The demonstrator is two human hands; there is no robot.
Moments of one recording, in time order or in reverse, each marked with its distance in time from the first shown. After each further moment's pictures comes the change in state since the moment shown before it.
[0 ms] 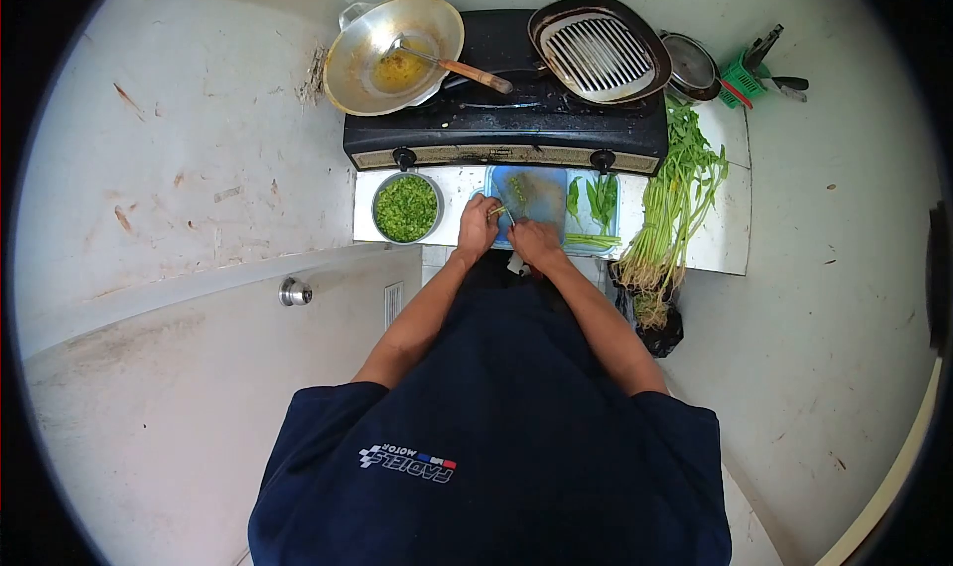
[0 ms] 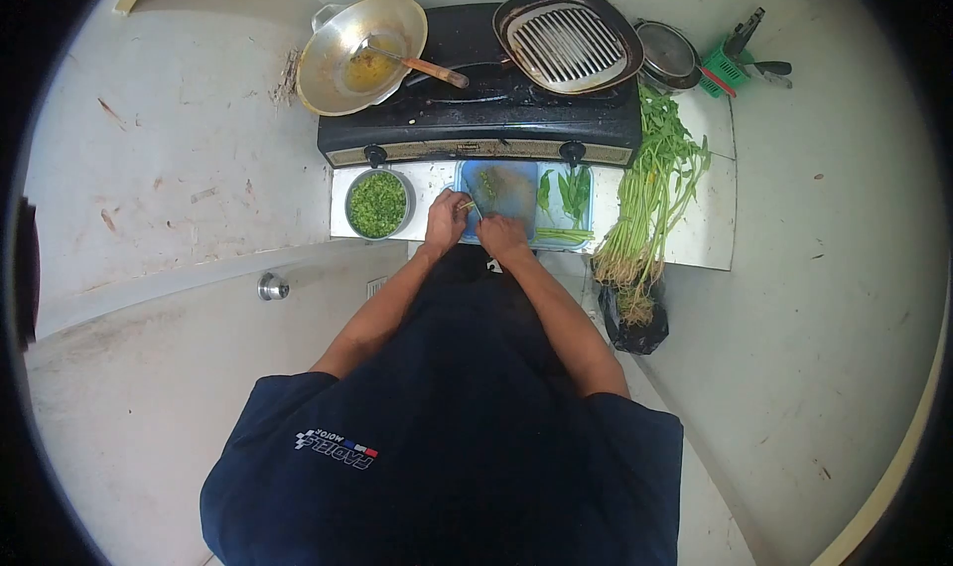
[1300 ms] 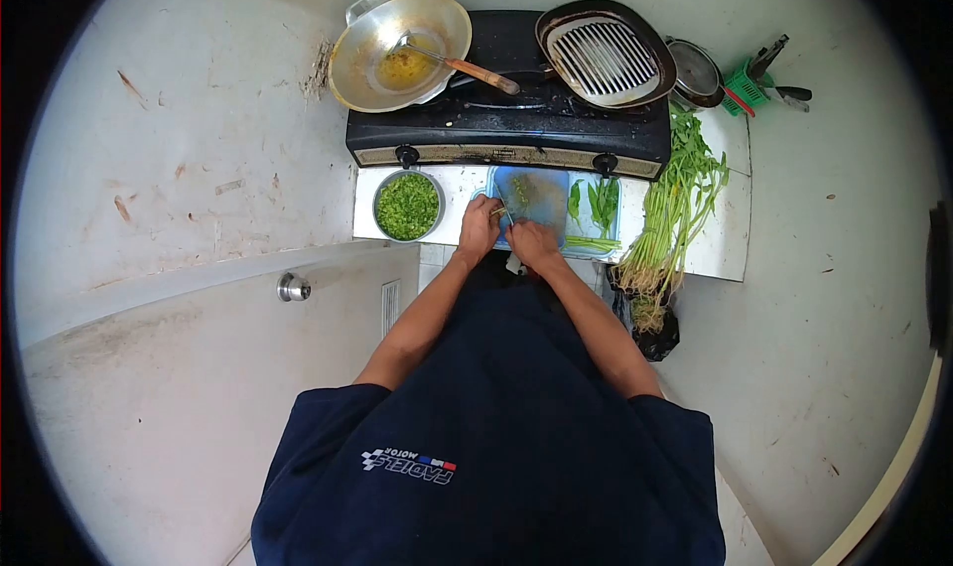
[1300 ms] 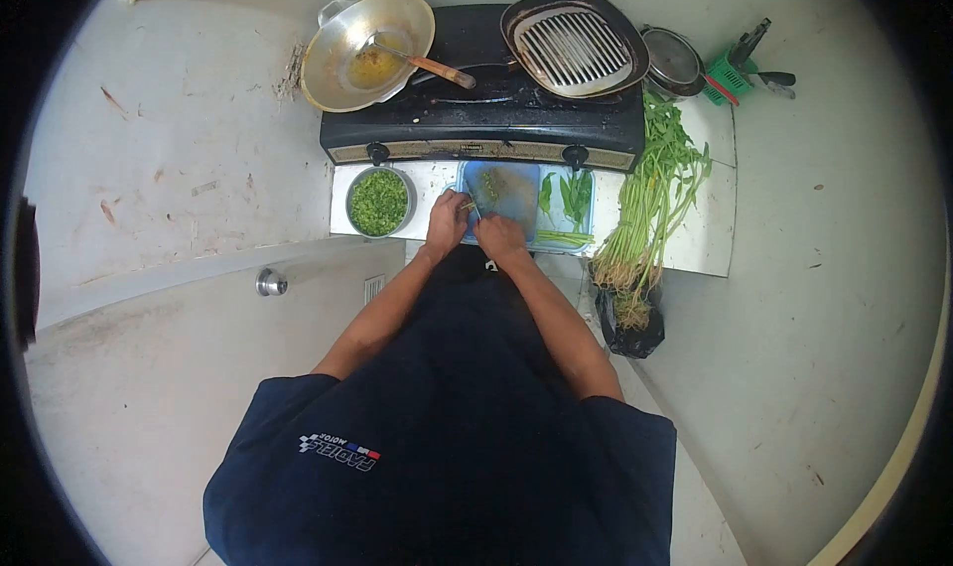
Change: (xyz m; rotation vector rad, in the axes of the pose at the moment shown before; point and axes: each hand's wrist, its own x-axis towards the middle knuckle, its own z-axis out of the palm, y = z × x) left_hand -0.001 0.009 -0.003 -0.004 0.025 0.015; right_hand 0.005 -0.001 0.011 0.055 0.063 -0.019
